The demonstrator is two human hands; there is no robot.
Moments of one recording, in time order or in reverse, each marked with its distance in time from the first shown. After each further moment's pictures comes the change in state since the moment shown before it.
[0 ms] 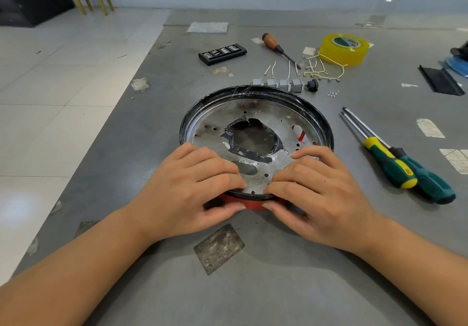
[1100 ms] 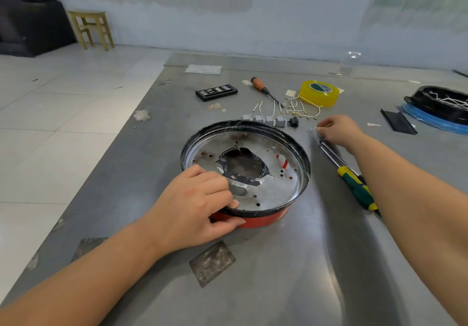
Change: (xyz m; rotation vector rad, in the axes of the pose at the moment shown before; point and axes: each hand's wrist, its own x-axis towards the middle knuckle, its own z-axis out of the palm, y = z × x) left_hand 0.013 0.010 -0.001 0.033 0.035 -0.004; right_hand 0.029 0.224 -0.006 0.108 -0.319 1.355
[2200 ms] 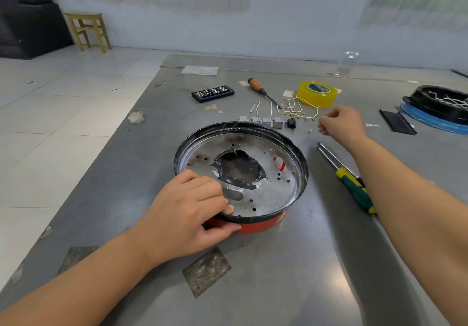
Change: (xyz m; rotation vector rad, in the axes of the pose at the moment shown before) left_hand -0.003 -0.001 0.004 0.009 0.012 -0.017; right_hand 0.008 0.006 -0.001 0.244 0.223 -0.049
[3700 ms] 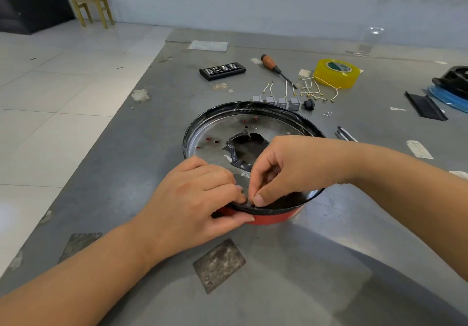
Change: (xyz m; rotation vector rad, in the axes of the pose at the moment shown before) left_hand -0.009 -0.005 0.004 -0.008 0.045 -0.007; right_hand -0.184 -0.131 0.014 -0.289 -1.208 -0.489
